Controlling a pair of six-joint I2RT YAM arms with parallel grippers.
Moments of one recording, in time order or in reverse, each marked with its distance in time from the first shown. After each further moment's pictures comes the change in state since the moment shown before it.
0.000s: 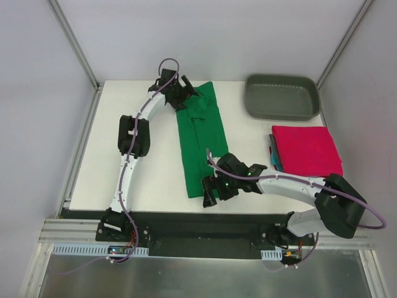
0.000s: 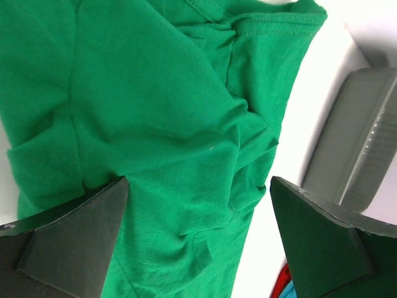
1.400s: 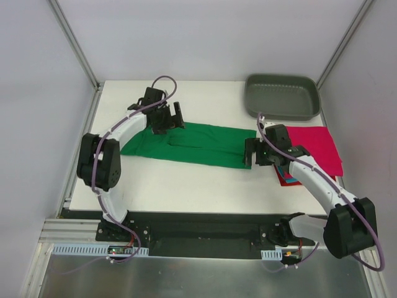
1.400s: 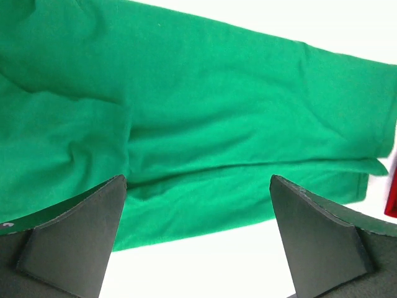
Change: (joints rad) left arm -0.036 -0.732 -0.905 -0.010 -0.084 0.395; right arm -0.596 -0.197 0.087 -0.182 0.286 -0.280
